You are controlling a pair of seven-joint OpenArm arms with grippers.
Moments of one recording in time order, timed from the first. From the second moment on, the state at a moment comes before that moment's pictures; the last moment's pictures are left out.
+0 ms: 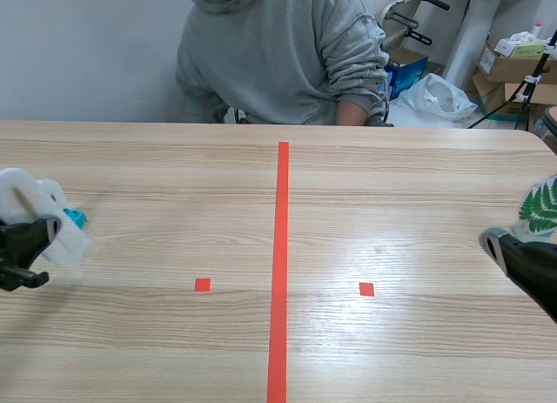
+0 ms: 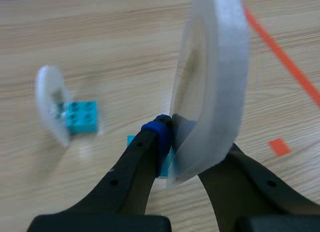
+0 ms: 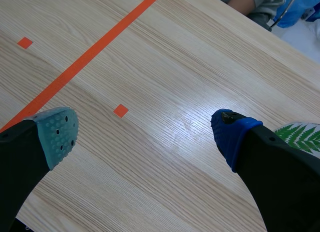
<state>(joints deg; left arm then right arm) 17.1 -17.2 -22.2 83.4 -11.5 -36.4 0.6 -41.7 16.6 32.2 128.2 22.1 45.4 -23.1</state>
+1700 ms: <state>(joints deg) 5.1 -17.0 -21.4 72.5 -1.7 -27.6 -4.1 -41.7 16.6 32.2 128.2 22.1 45.4 -23.1</state>
